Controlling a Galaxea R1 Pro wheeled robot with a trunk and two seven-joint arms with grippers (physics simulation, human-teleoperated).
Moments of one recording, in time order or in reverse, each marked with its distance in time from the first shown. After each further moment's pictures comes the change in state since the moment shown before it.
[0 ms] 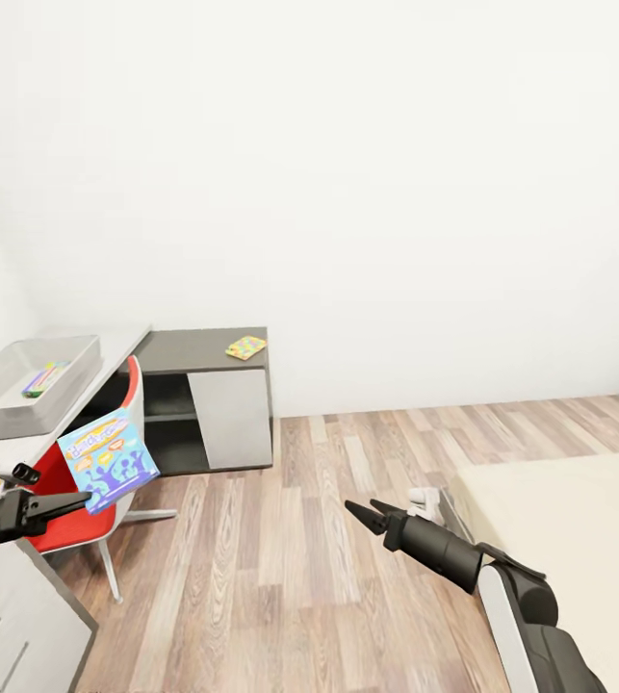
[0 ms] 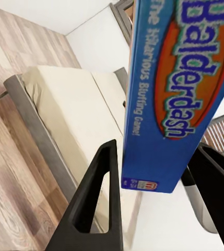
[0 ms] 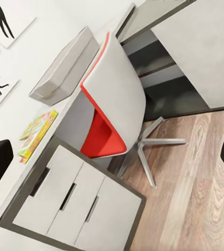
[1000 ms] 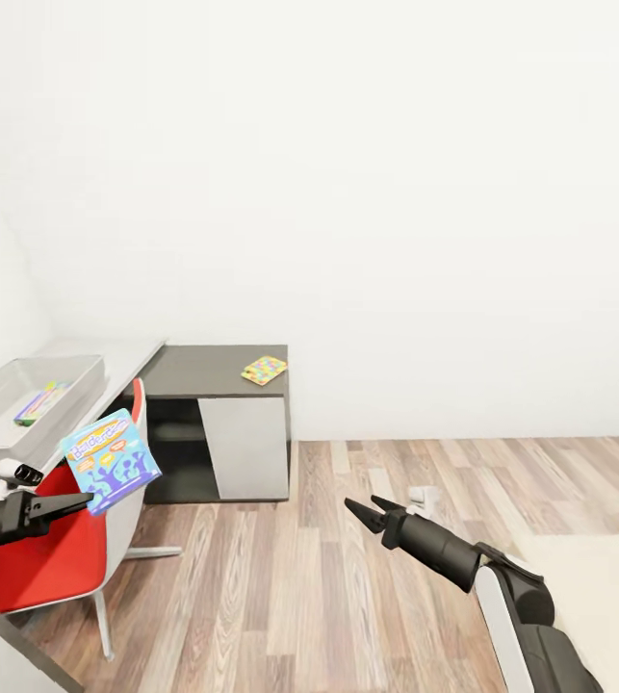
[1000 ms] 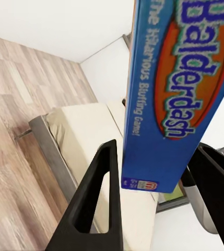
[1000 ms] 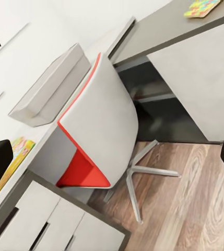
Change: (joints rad) left arm 0.000 -0.010 0.000 0.006 -0.001 -0.012 0.000; right arm 0.000 0.003 0.008 0.009 0.018 -0.063 -0.017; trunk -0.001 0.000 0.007
